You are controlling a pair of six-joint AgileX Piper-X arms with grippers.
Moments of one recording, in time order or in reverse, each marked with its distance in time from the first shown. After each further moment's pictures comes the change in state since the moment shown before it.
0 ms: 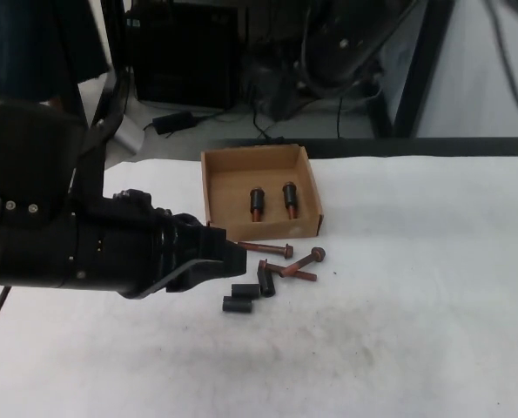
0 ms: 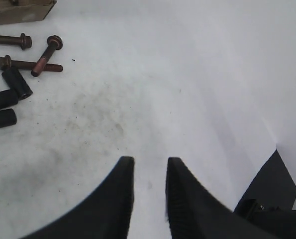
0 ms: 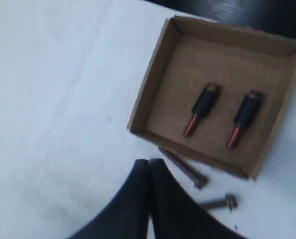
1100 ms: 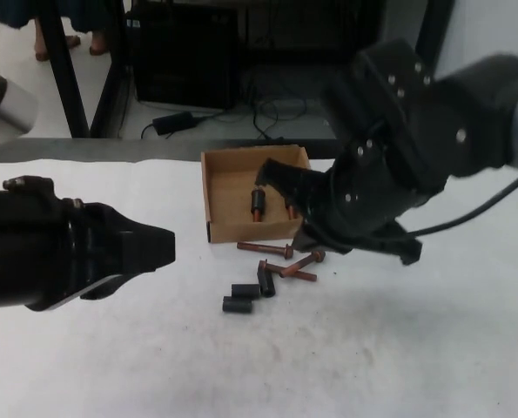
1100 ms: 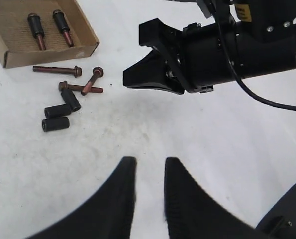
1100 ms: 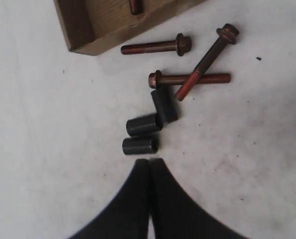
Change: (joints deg) left arm 0.0 -19.2 0.1 14.7 -11.9 1.8; right arm 9.1 -25.0 57.9 -39.4 11.3 47.4
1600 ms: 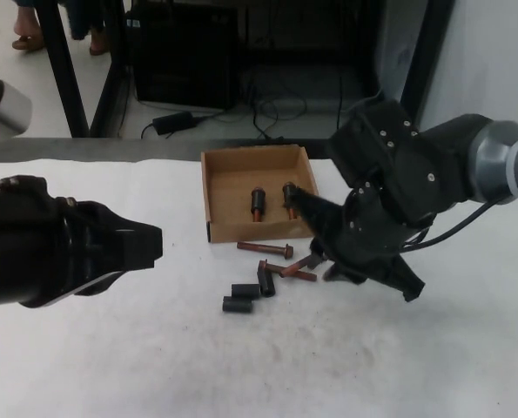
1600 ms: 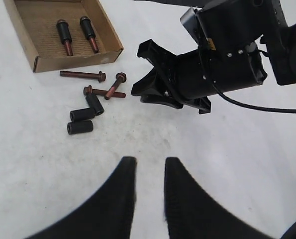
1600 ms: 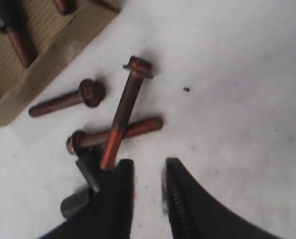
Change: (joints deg) left arm 0.0 0.0 0.0 0.3 -4.3 0.4; right arm -6.4 9.8 2.0 -8.5 1.0 10.8
